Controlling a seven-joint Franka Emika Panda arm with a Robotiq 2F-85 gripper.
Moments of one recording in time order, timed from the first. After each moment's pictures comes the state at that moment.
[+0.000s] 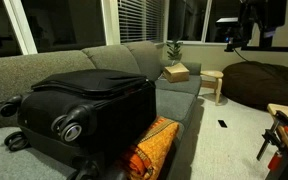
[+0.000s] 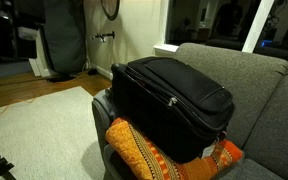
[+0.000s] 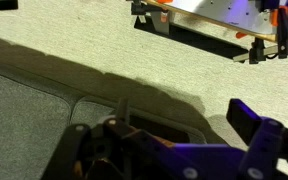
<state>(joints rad) 0.01 -0.57 0.04 -2.64 -0.18 1.85 -0.18</state>
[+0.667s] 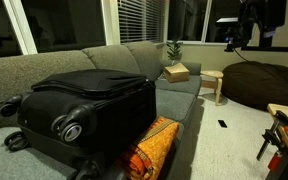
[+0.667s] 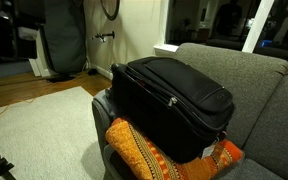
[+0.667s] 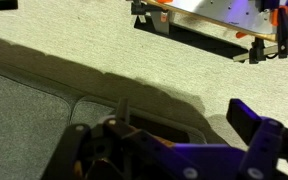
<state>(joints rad) 0.01 -0.57 0.04 -2.64 -0.18 1.86 -0.18</state>
